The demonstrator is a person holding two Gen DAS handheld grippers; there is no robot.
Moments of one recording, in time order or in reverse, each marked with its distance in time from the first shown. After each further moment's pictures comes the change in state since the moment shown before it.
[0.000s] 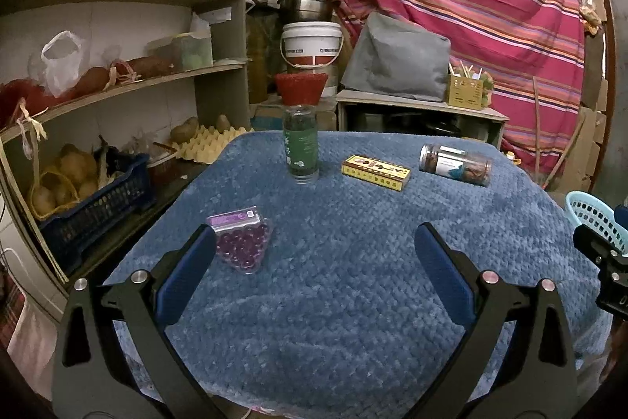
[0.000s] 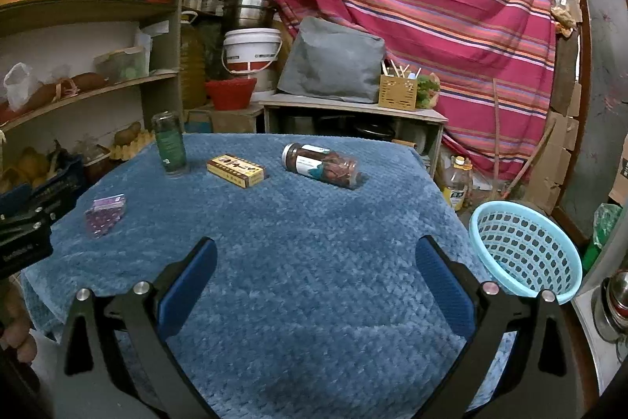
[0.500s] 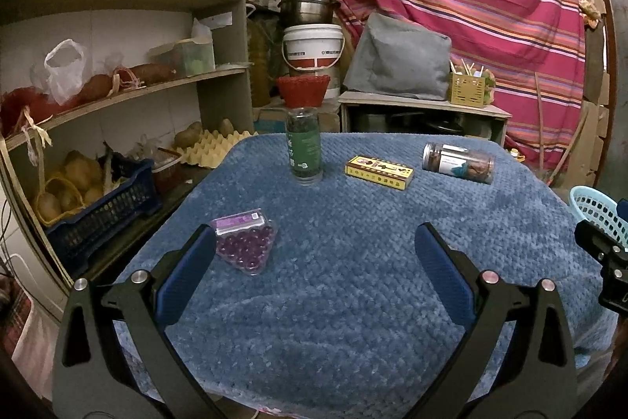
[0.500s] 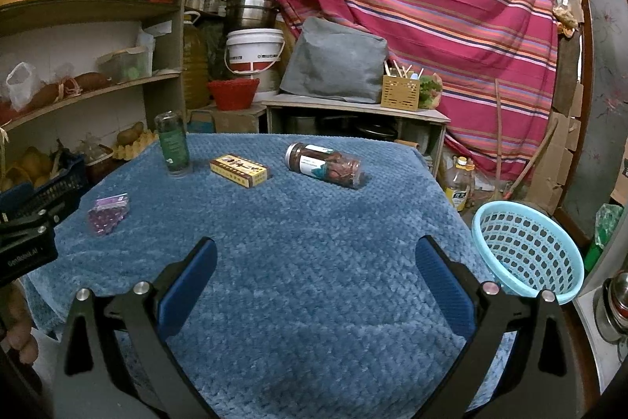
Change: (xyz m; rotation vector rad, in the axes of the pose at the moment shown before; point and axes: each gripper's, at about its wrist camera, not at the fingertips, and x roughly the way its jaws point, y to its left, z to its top) left arm -0.003 -0.005 -0.002 0.023 -0.012 0.018; right arm -0.001 0.003 -0.001 0.001 -0.001 0.002
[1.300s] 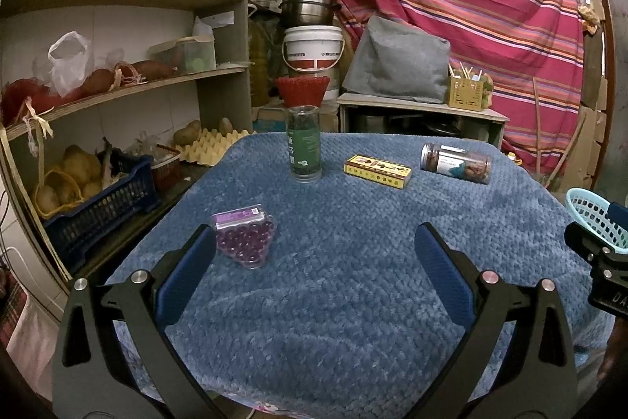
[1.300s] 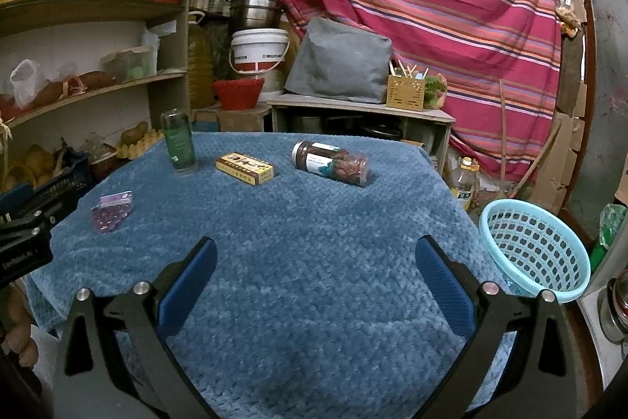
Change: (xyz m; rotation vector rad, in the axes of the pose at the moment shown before) left arm -0.001 0.002 -0.003 -0.011 0.000 -0.006; right arm 0.001 0.014 -0.002 -0.002 -0.004 0.014
